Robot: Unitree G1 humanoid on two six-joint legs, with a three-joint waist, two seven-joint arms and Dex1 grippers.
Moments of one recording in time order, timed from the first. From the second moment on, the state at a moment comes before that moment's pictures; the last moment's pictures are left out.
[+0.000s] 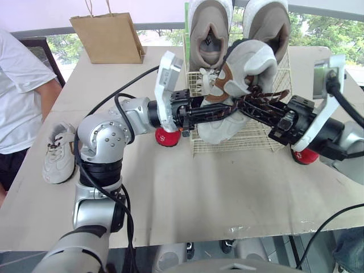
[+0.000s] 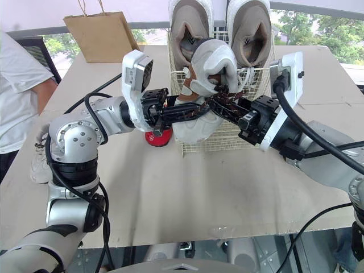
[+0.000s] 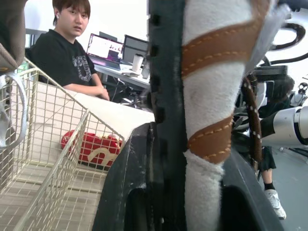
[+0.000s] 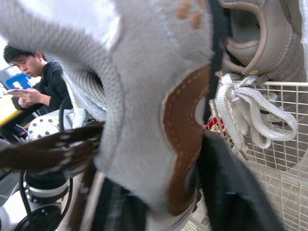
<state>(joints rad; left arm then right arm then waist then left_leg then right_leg) -0.77 0.45 0.05 -0.23 -0.97 0.97 -0.93 -0.51 -0.90 -0.09 -0.72 1.82 0.69 -0.25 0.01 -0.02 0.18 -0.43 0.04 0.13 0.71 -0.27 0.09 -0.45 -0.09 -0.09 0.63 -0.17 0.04</state>
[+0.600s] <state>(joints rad) -0.16 0.60 0.22 -0.55 -0.95 0.71 -1.00 -0.46 -1.11 -0.23 -0.50 0.98 0.55 0.31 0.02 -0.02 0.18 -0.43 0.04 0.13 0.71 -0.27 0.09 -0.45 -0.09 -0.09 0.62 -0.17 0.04</state>
